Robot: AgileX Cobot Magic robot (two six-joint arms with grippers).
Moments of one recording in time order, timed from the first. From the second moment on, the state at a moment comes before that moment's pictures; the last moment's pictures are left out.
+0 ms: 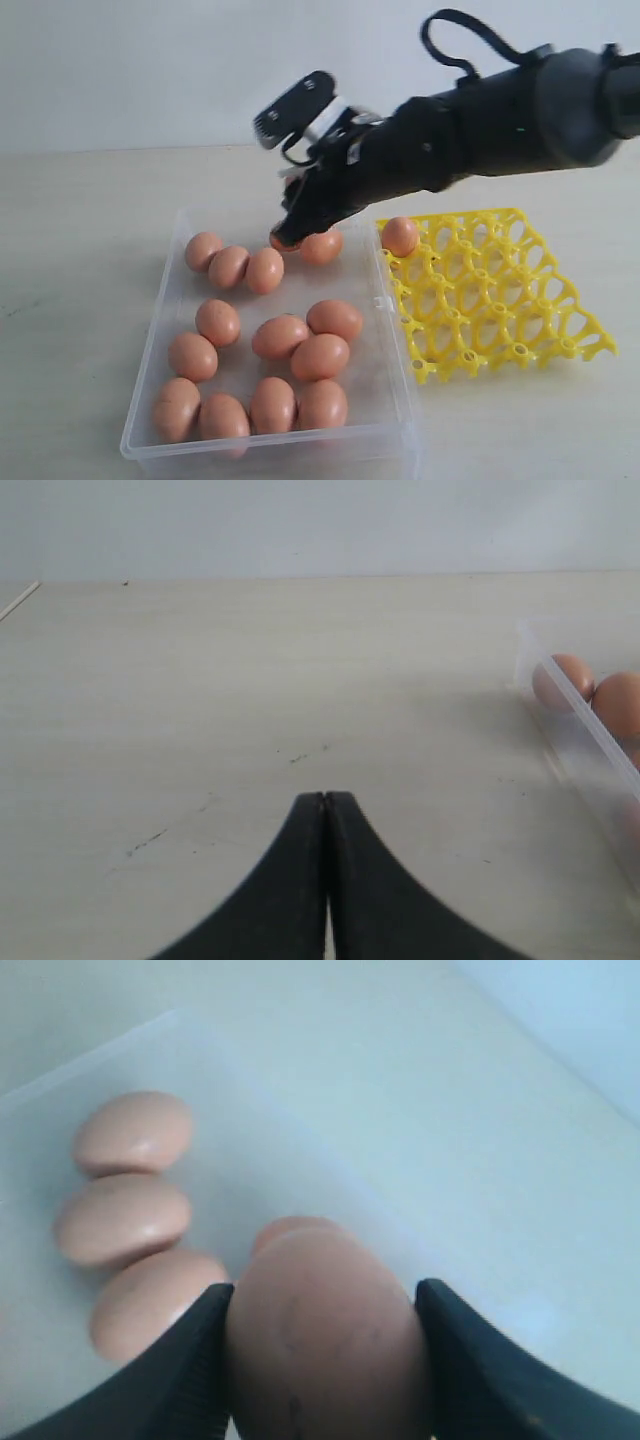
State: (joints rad) left arm 0.04 0.01 0.00 -0.05 0.37 0.03; right arm 0.61 1.89 -1.20 0.08 0.12 -0.37
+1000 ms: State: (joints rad) left arm 0.04 0.01 0.00 -0.05 0.37 0.03; right arm 0.17 1.94 -0.77 -0.46 -0.68 0.46
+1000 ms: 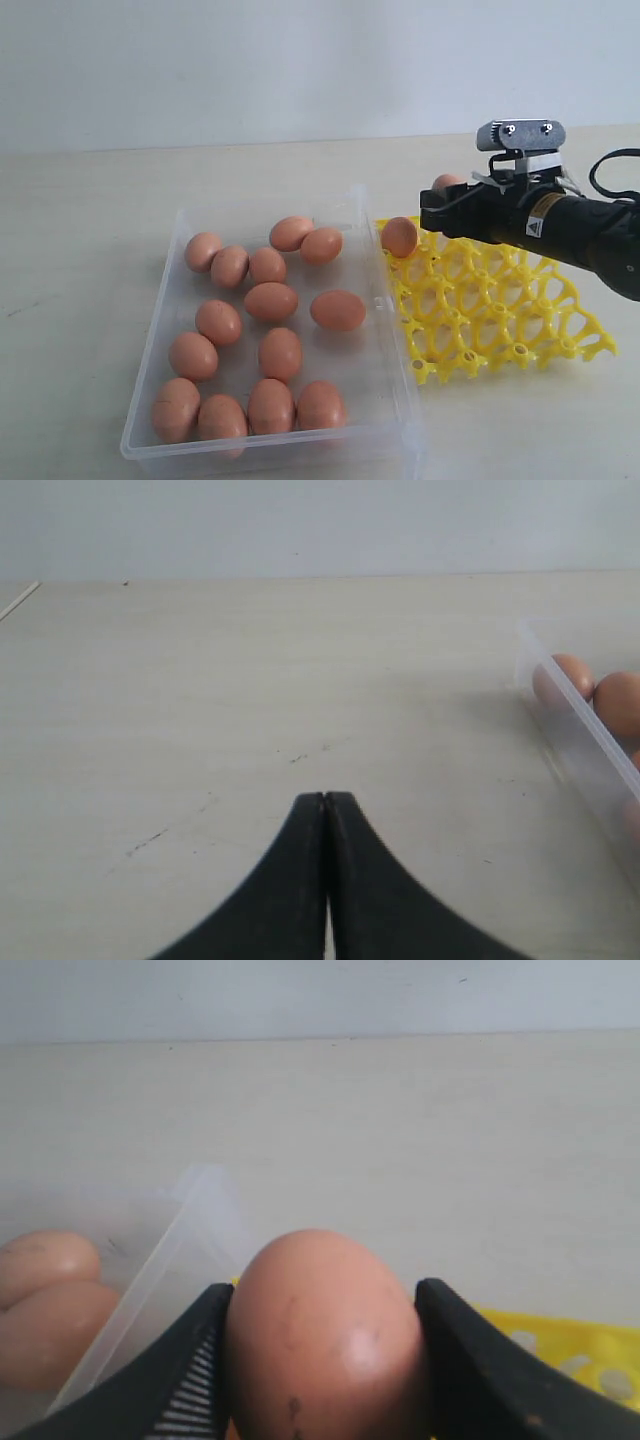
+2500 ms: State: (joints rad) left arm 0.04 0.01 0.00 -0.05 0.37 0.03; right arm 0.55 1.66 -1.13 -0.18 0.35 0.05
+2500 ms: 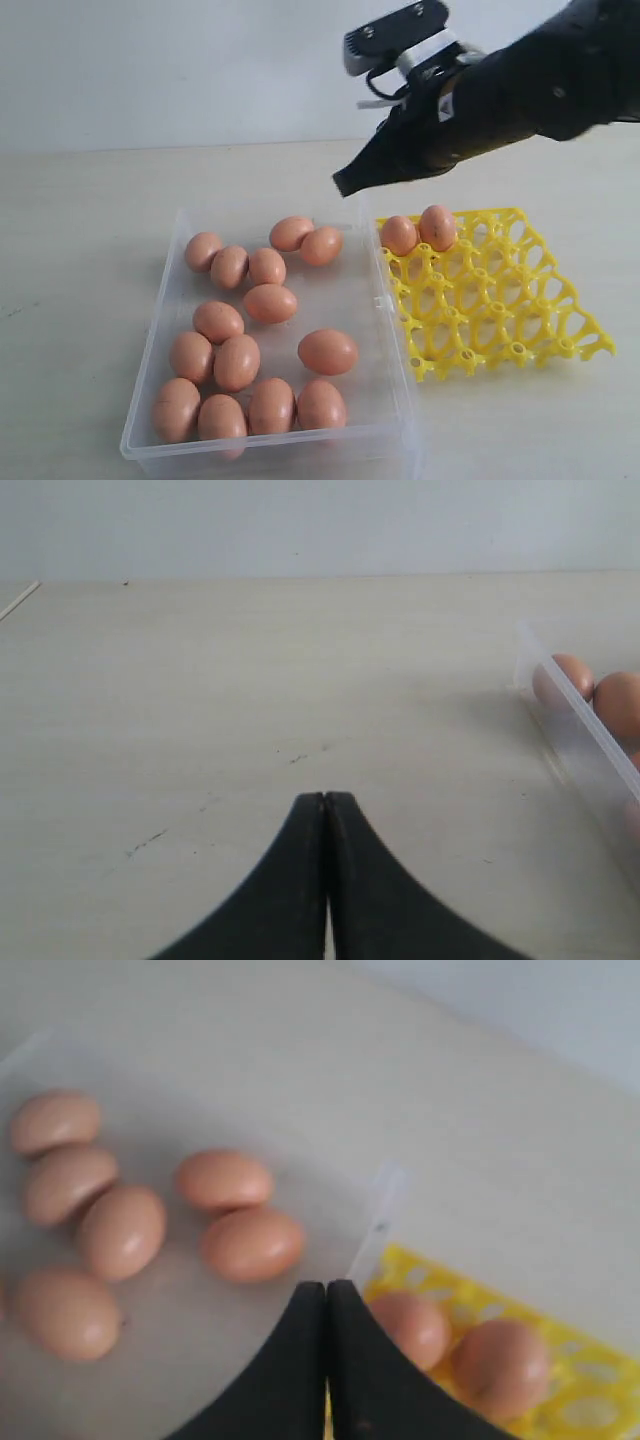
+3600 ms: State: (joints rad) left arm 0.04 0.01 0.00 -0.05 0.37 0.03; right arm 0.63 1.85 -1.18 0.08 0.37 -0.26
